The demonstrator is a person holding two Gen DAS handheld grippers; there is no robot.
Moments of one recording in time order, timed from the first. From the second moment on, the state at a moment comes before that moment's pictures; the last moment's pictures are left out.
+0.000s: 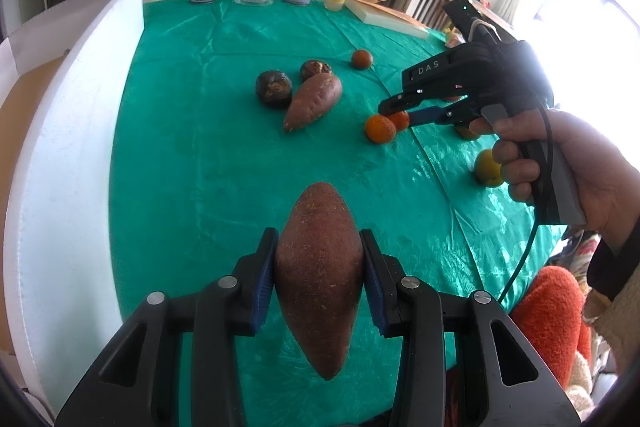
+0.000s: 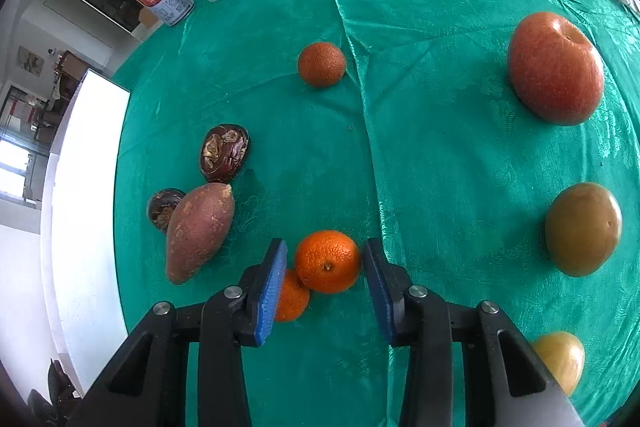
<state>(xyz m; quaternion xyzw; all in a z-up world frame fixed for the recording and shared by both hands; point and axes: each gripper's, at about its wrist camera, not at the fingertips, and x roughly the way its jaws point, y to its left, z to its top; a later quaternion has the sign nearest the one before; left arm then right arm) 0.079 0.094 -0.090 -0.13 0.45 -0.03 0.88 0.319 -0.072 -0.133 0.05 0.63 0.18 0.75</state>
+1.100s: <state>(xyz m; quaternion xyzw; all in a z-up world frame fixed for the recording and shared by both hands) -0.033 0.305 -0.052 -0.24 0.41 0.24 0.84 0.109 0.174 -0.049 -0.05 0.56 0.50 0.65</state>
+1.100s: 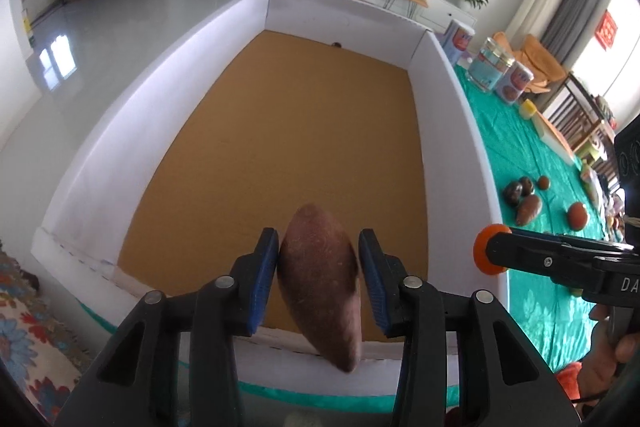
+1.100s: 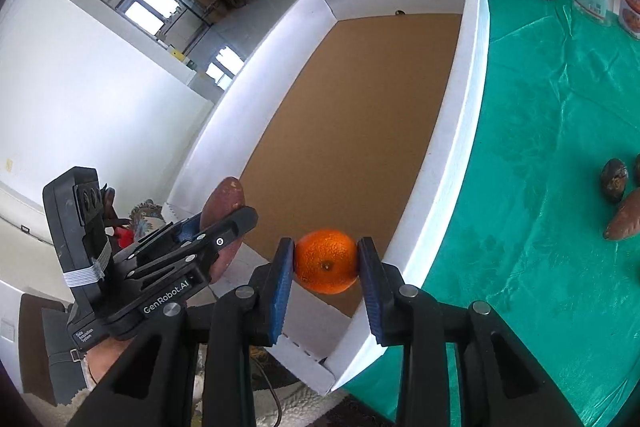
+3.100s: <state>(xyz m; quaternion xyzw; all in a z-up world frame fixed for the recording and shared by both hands) 0.089 0.029 -0.106 -0.13 0.39 0.04 0.91 0.074 -0.212 -0.058 -0.02 0.36 0.14 0.92</state>
